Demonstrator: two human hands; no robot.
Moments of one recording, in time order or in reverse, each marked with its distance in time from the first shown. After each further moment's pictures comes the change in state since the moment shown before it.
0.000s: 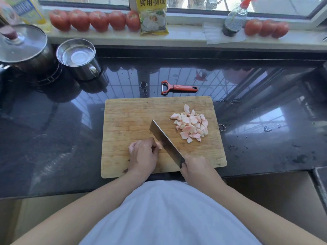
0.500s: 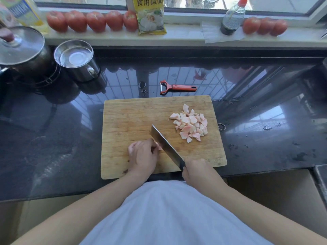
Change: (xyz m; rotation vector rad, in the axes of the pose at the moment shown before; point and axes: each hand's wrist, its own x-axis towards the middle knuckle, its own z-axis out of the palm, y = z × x) left_hand 0.000 -0.002 0.003 0.001 0.004 0.013; right_hand 0.004 0.006 0.008 -0.065 -0.090 0.032
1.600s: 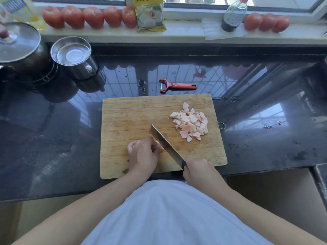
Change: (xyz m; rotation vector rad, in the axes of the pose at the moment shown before) left_hand 0.004 0.000 0.005 0.005 0.031 -0.082; right_hand -0.005 0.003 0.000 -0.011 0.058 -0.042
